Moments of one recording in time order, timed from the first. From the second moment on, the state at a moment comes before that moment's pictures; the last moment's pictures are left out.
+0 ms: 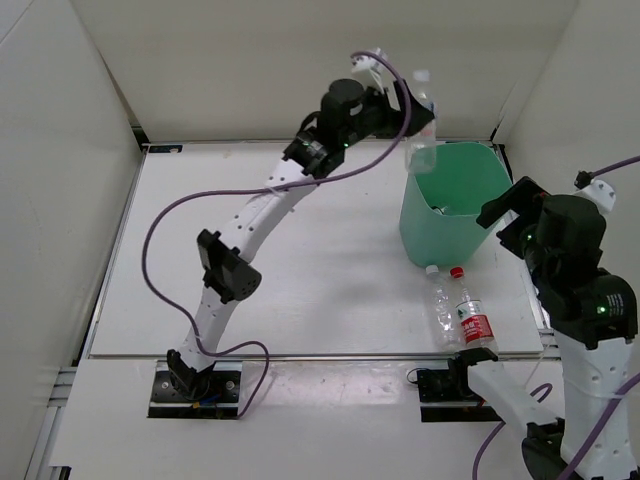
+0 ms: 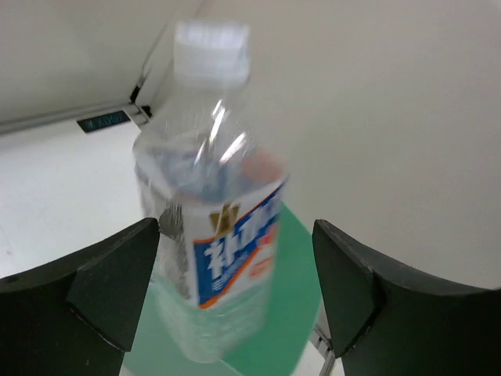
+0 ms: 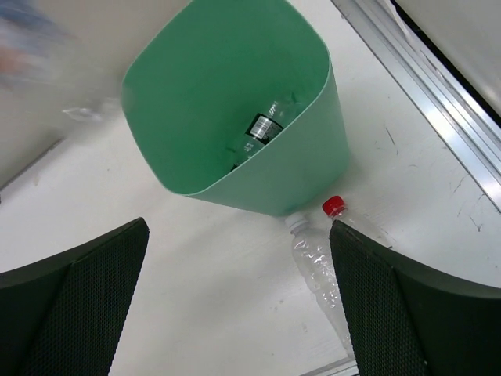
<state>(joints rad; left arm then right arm) -0.75 2.22 2.56 -0.33 0.15 -0.61 0.21 0.84 1.49 -1.11 0.36 0.62</state>
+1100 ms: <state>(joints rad) -0.85 1.81 1.83 -0.19 -0.03 -0.42 0.21 0.70 1.35 -1.17 0.39 0.64</state>
